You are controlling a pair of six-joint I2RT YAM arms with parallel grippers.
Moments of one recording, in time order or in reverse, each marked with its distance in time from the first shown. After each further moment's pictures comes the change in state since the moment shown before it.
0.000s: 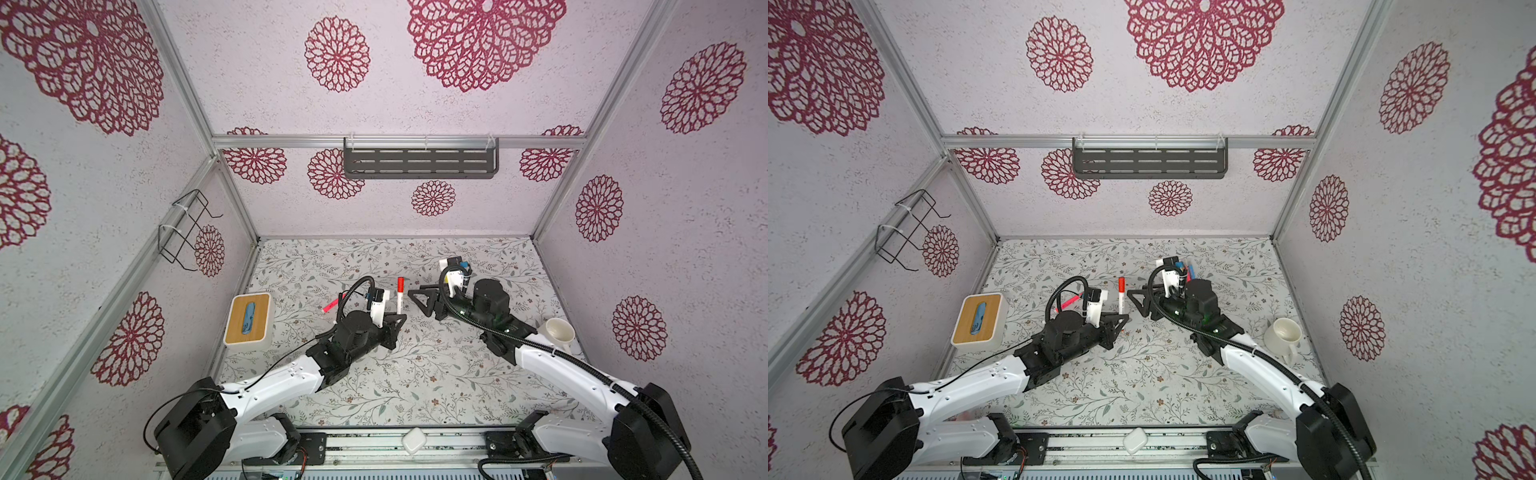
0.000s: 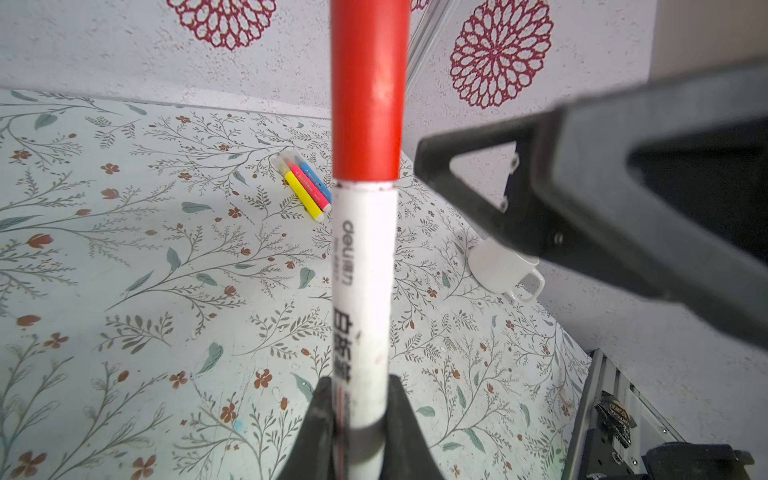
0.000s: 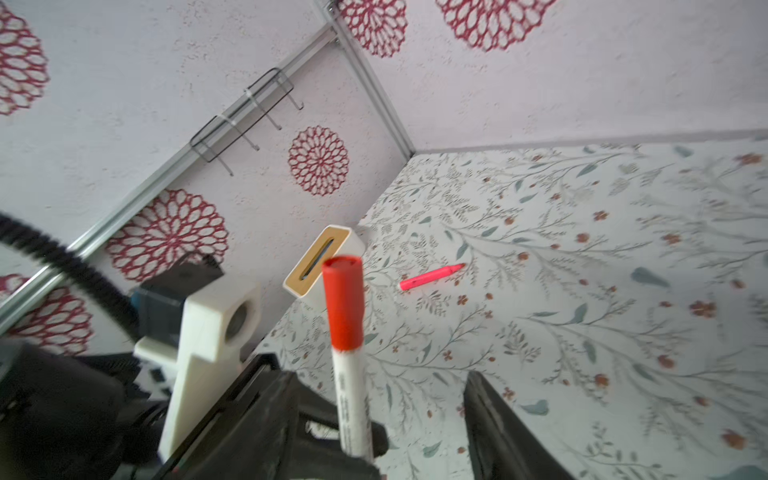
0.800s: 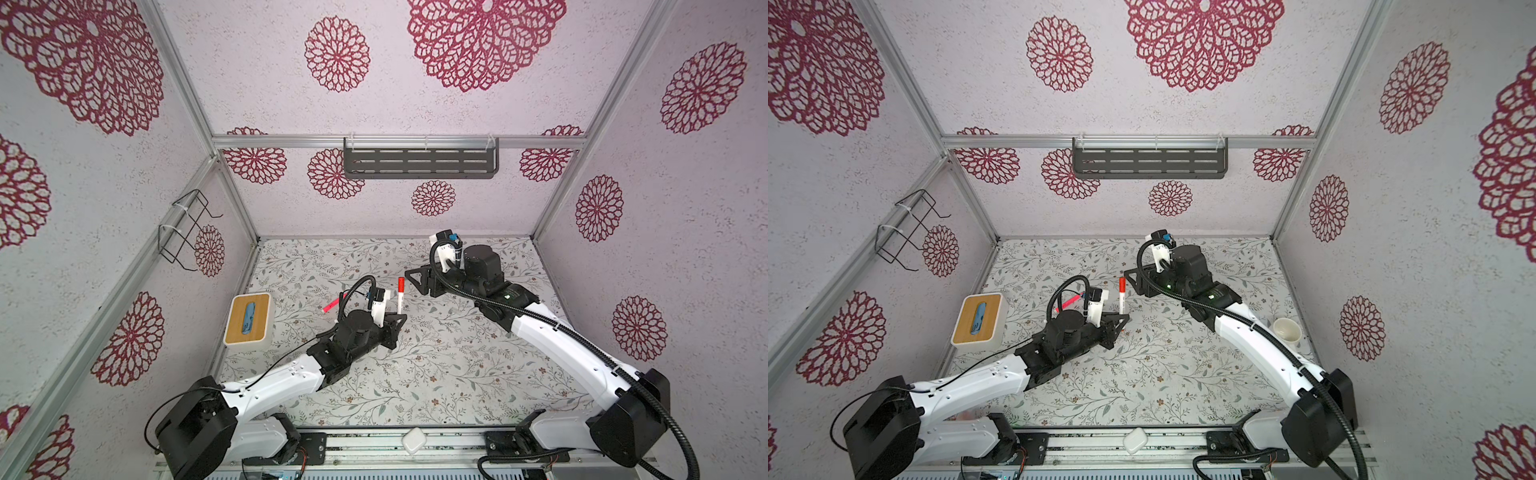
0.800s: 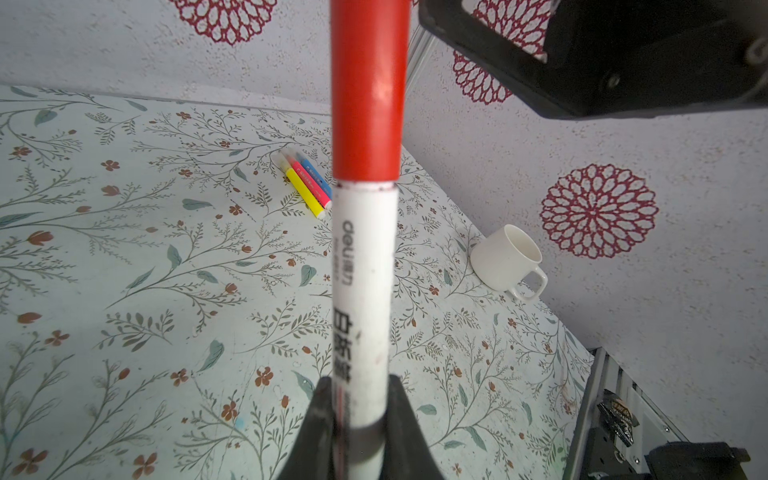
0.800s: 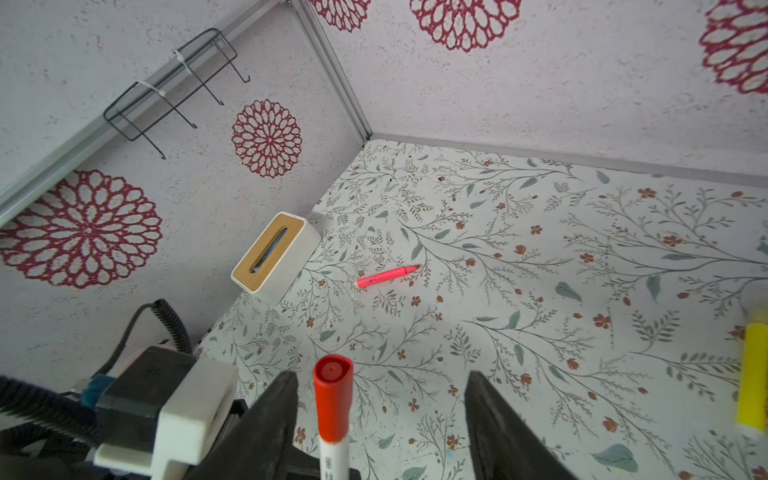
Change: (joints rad) left arm -0.006 0.019 0.013 -0.016 0.000 0.000; right arm 0.000 0.150 0.338 -0.343 -0.008 -0.126
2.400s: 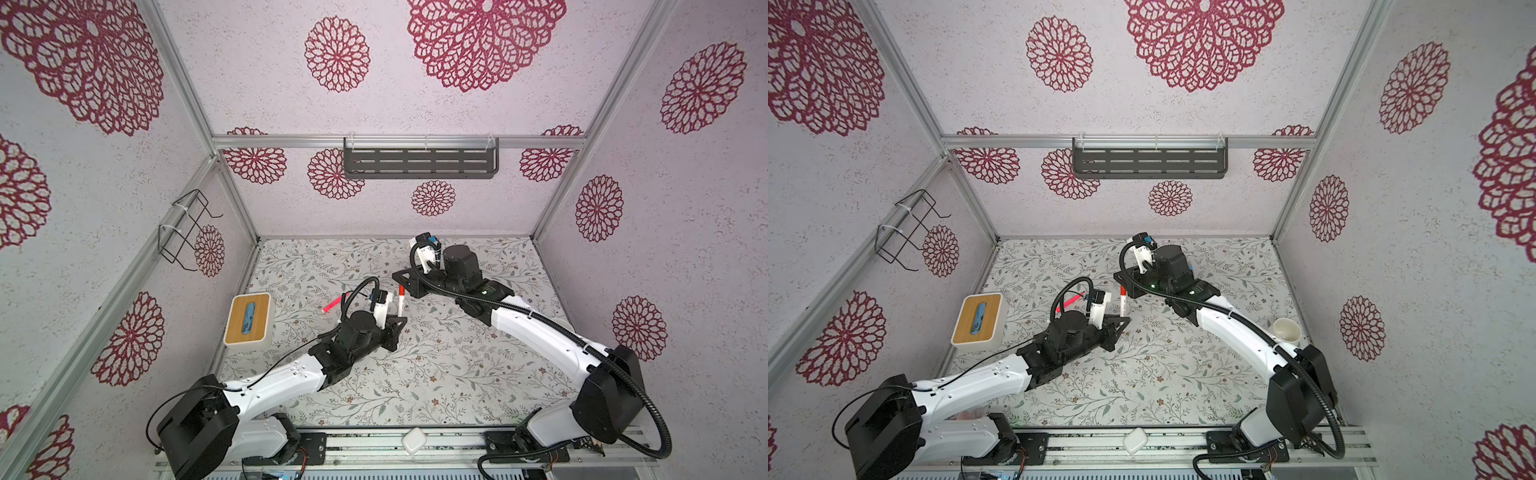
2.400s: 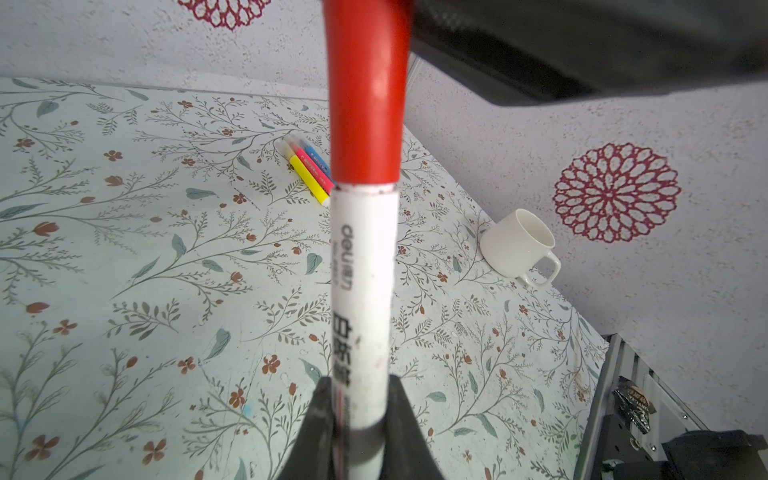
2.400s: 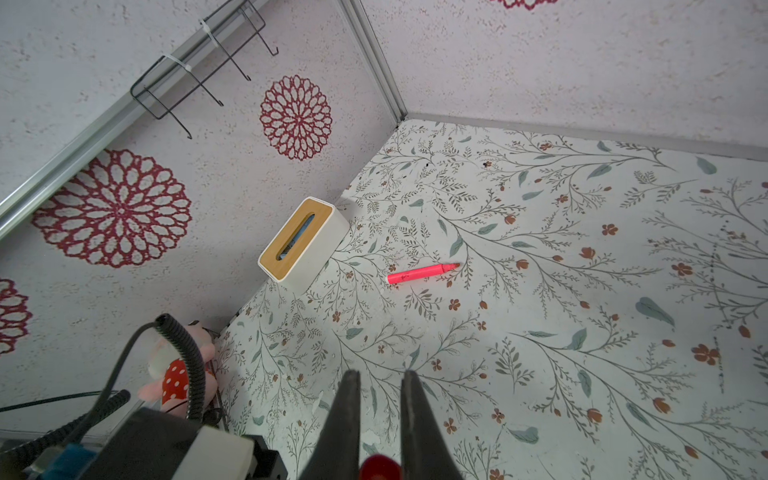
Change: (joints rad) left arm -0.015 0.008 0.004 -0.051 -0.015 0.027; right arm 0.067 0.121 0.005 0.100 -0.032 0.024
